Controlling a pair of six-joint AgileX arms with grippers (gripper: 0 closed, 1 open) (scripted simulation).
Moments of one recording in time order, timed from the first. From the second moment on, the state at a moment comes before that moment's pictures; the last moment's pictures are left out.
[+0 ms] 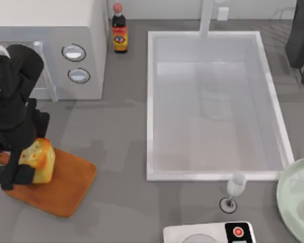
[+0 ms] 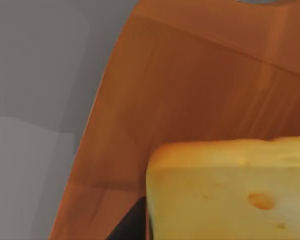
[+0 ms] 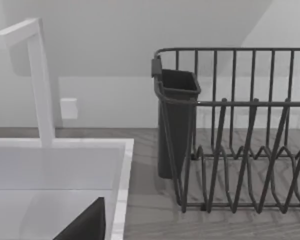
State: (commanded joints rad) left arm -0.21 1.77 1.06 -0.86 -0.01 -1.70; right arm 0.00 0.00 0.00 0.00 0.00 0.00
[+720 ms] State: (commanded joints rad) left arm -0.21 1.77 1.06 -0.86 -0.01 -1.70; right arm 0.00 0.00 0.00 0.00 0.00 0.00
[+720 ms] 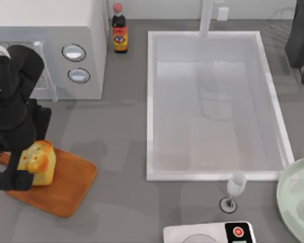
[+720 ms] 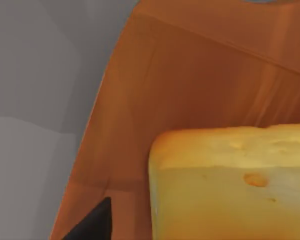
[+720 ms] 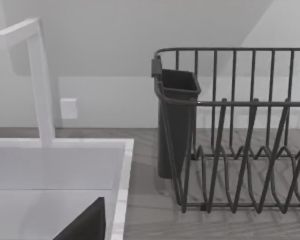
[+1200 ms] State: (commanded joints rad) left arm -0.19 1.68 1.01 -0.80 -0.02 -1.61; right arm 0.00 0.00 0.00 0.00 0.00 0.00
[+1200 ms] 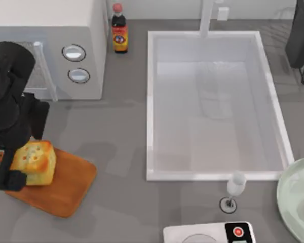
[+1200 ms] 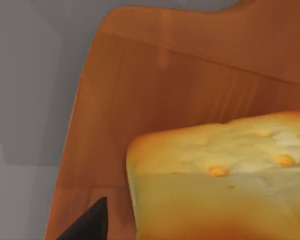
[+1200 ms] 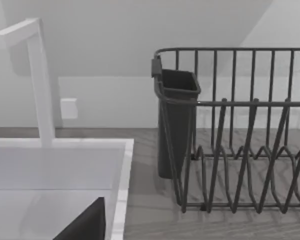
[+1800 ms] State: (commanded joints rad) left arm -0.10 0.83 0.50 -0.45 -0.01 -0.80; right arm 0.00 0.00 0.00 0.00 0.00 0.00
